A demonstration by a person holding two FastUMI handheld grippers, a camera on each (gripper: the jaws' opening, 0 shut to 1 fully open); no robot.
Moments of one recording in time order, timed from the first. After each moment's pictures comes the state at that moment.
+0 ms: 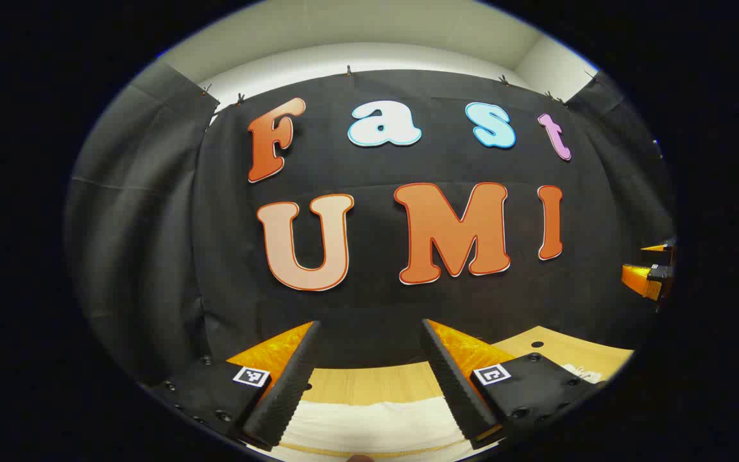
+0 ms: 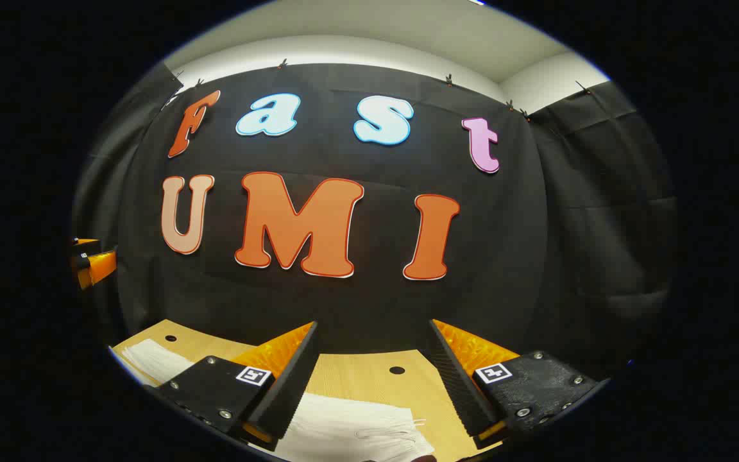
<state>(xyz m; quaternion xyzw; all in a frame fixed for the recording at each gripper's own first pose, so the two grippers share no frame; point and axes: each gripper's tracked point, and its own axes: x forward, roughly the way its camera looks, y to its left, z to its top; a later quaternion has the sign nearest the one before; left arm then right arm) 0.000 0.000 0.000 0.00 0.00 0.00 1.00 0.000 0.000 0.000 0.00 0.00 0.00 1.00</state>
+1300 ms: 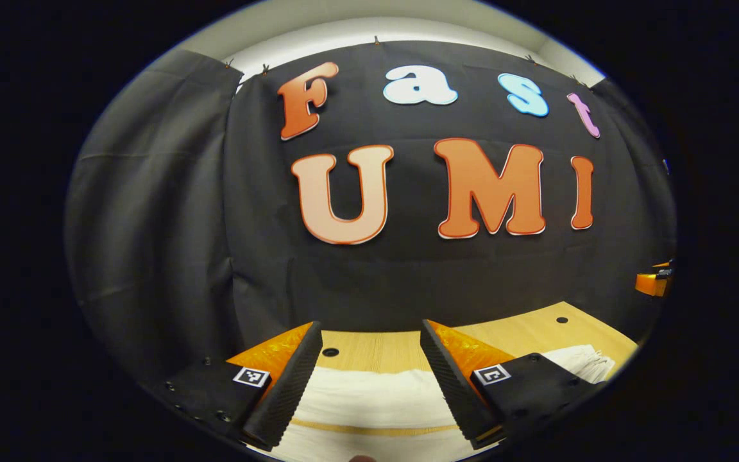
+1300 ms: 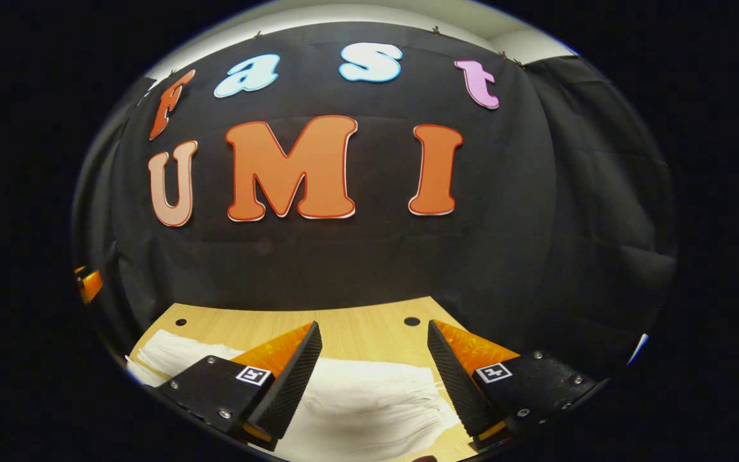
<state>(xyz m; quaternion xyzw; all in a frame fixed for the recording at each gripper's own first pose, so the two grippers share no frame) -0.014 0.056 -0.098 -0.03 0.13 0.06 0.99 0.010 0.007 -0.088 0.06 0.16 0.00 0.99</state>
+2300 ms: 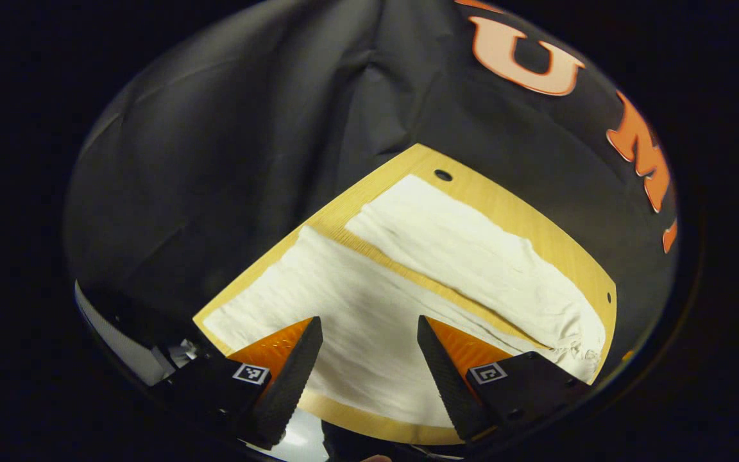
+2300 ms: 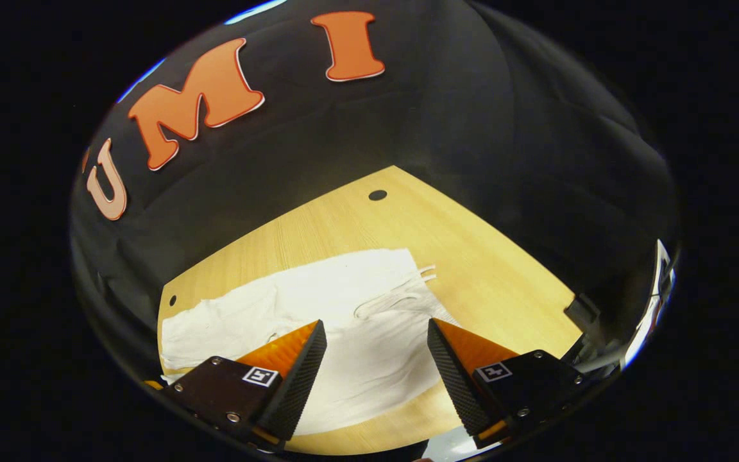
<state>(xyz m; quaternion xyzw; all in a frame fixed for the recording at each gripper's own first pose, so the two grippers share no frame) -0.175 0.195 -0.357 -0.27 0.47 0.23 0.81 -0.028 -0.030 -0.252 0.18 0.42 -0.04 0.89</state>
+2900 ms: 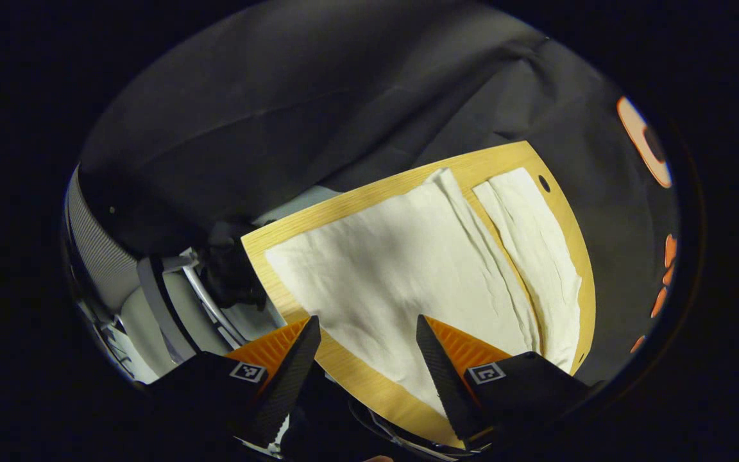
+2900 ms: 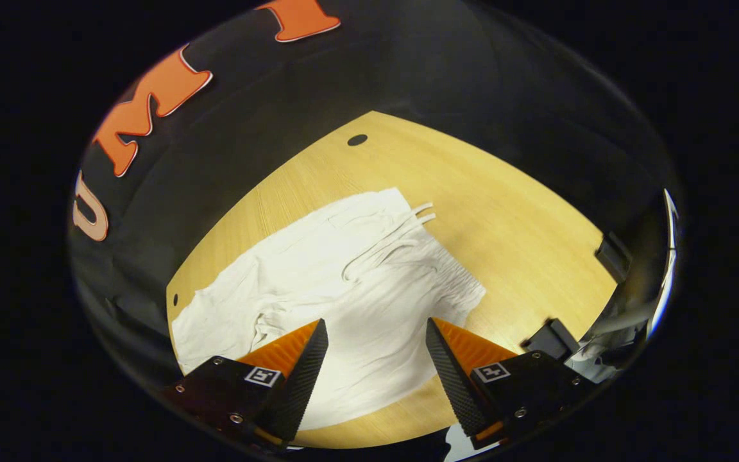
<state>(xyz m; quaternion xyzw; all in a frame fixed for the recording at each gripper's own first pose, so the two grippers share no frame) -0.263 0.243 -0.424 -0.43 0.50 0.32 0.68 -0.038 -0.012 -0.320 0.27 0.51 -0.04 0.81</state>
